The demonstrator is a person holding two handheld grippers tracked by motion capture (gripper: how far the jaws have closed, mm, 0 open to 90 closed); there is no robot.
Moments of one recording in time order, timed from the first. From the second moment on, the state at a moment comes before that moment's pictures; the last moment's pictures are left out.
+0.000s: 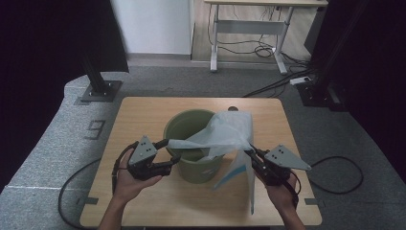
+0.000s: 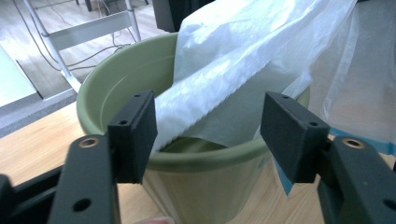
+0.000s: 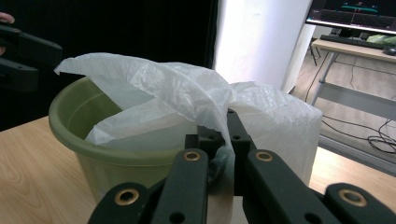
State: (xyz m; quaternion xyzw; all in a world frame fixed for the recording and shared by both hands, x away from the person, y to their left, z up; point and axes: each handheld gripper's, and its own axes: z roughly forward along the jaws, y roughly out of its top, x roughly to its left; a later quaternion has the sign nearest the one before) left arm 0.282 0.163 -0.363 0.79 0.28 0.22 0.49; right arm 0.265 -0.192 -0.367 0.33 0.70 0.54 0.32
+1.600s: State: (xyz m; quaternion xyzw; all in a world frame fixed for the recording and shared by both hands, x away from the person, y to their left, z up) left arm 0.298 0.132 -0.378 0.80 0.28 0.12 0.51; right arm 0.253 -0.158 -0.380 0.33 0.70 0.58 0.27
